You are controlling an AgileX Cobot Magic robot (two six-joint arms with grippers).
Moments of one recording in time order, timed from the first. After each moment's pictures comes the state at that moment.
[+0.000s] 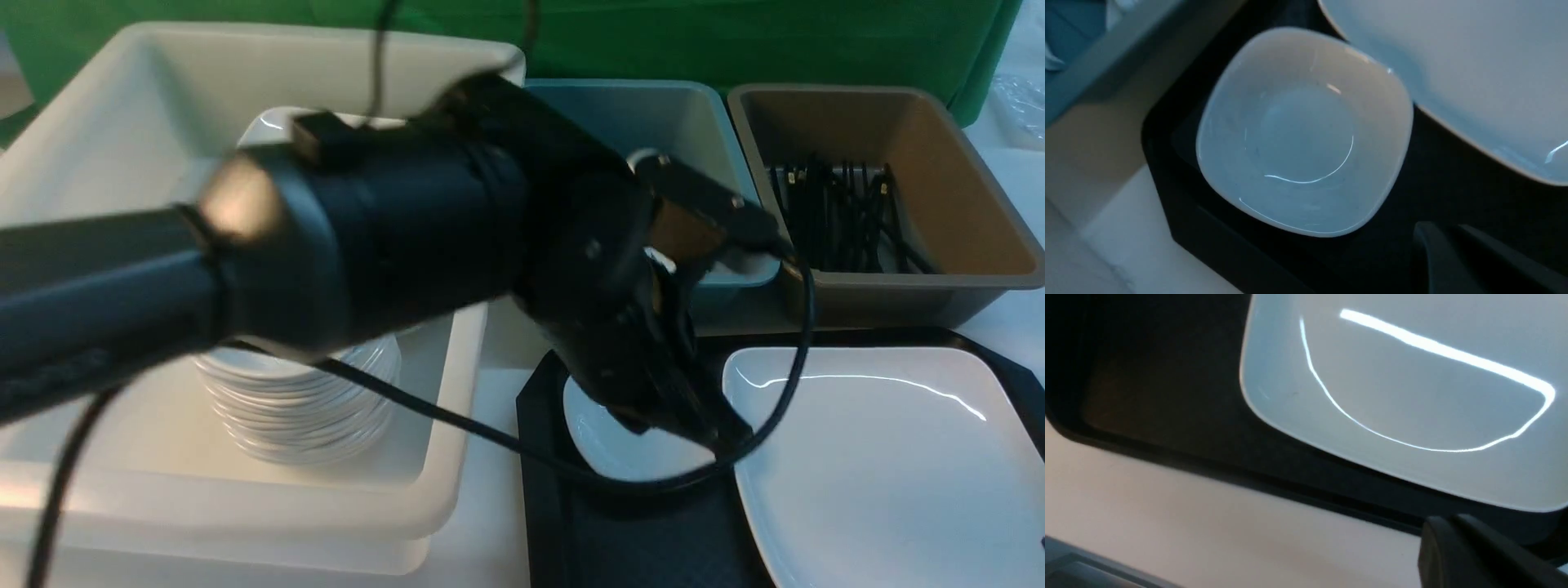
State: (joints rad) right arm 0.11 0.96 -0.79 0.16 1.04 -0.25; left arm -0.90 1.81 -1.45 0.06 0.83 -0.06
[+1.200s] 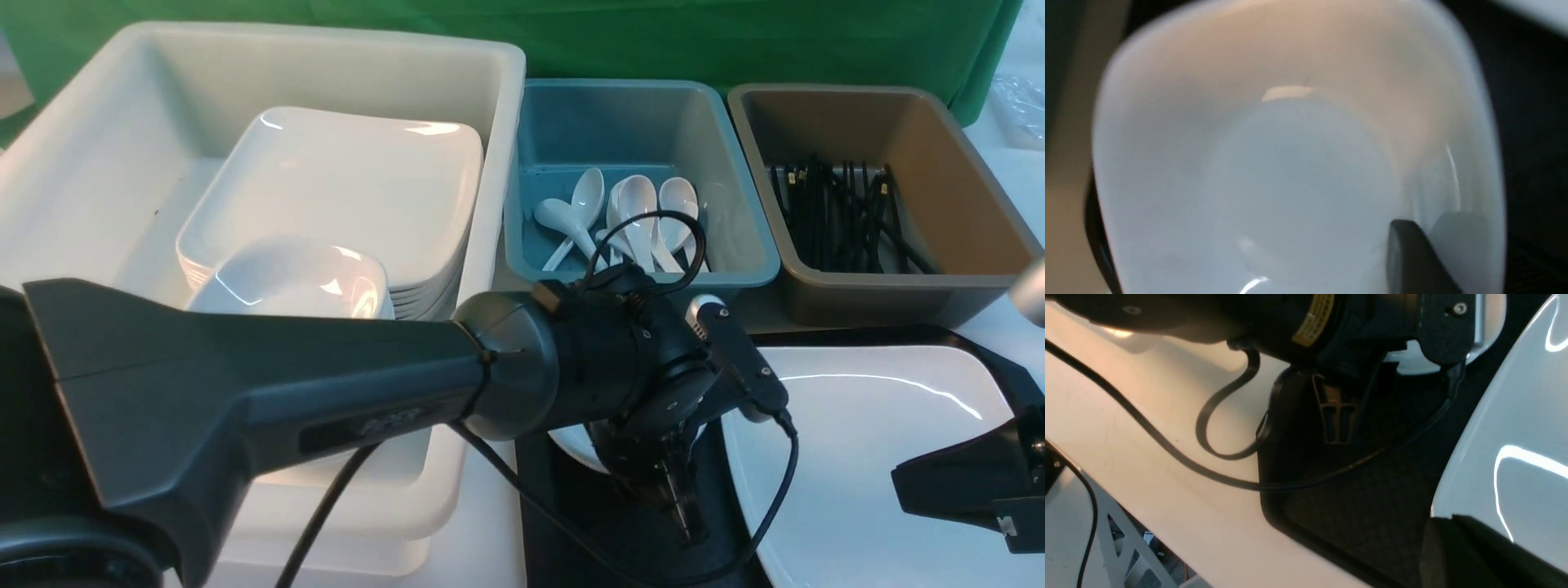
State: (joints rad) right arm 0.11 0.96 -0.78 0.62 0.93 -0.54; left arm -0.93 2.06 -1.46 0.23 0.72 0.09
